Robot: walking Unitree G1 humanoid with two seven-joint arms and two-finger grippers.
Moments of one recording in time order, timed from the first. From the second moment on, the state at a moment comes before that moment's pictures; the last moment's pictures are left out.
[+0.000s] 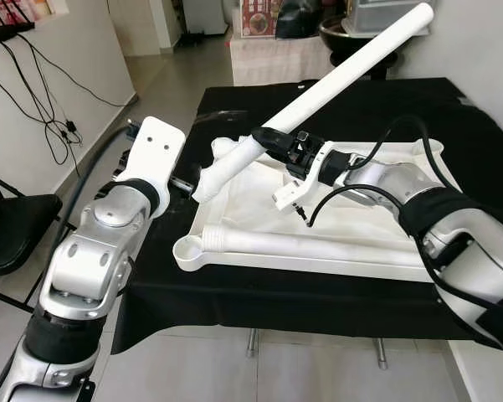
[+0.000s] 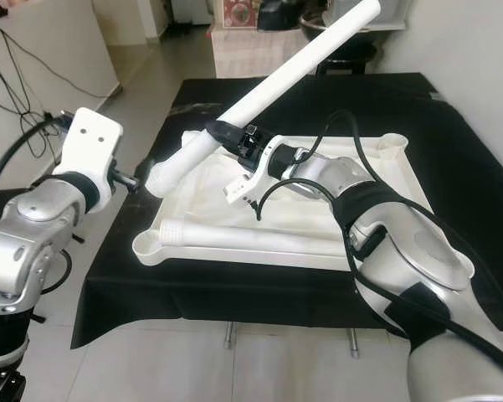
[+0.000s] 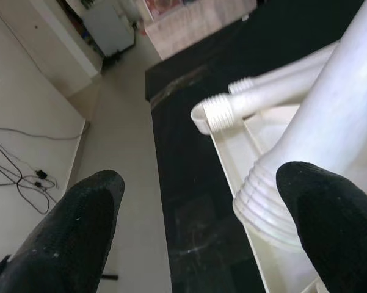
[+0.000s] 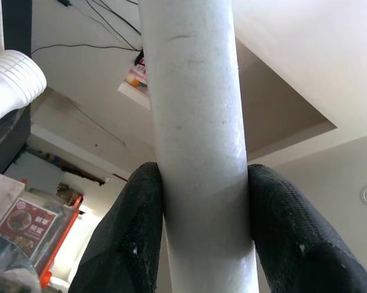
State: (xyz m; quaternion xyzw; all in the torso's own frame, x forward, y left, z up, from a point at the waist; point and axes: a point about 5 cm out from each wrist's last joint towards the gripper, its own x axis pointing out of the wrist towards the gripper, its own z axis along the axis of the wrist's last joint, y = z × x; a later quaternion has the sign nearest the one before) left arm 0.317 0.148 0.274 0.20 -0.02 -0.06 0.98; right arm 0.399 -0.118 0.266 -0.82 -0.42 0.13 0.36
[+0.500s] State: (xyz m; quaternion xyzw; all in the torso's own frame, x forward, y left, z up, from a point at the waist) left arm 0.342 0.097 0.299 0.19 -0.04 -0.15 0.97; right arm 0.396 -0.109 0.258 -0.81 -0.44 0.15 0.36
